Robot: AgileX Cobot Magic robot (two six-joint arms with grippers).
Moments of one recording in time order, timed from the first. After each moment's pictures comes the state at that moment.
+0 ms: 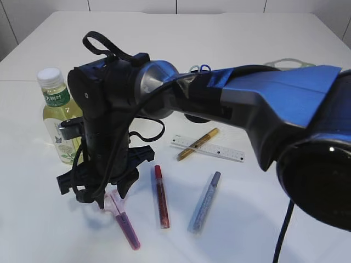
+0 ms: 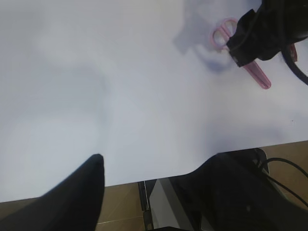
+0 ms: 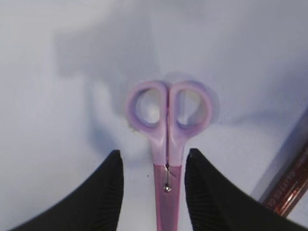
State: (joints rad) left arm -0.24 0.92 -0.92 -0.05 1.24 -0.17; right arm 0.85 2.38 -2.04 0.12 1.22 0.27
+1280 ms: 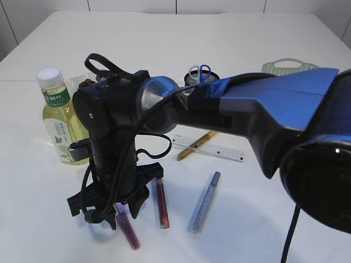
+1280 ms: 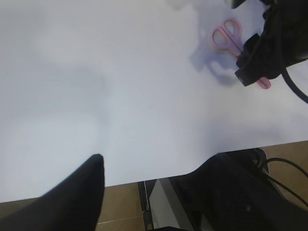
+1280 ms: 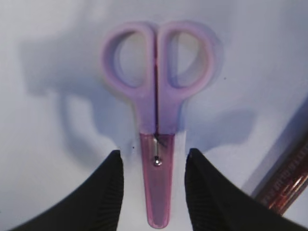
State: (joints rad) left arm -0.24 0.92 -0.92 -0.05 1.24 -0.17; right arm 0.86 2.37 -1.94 0.12 1.22 0.28
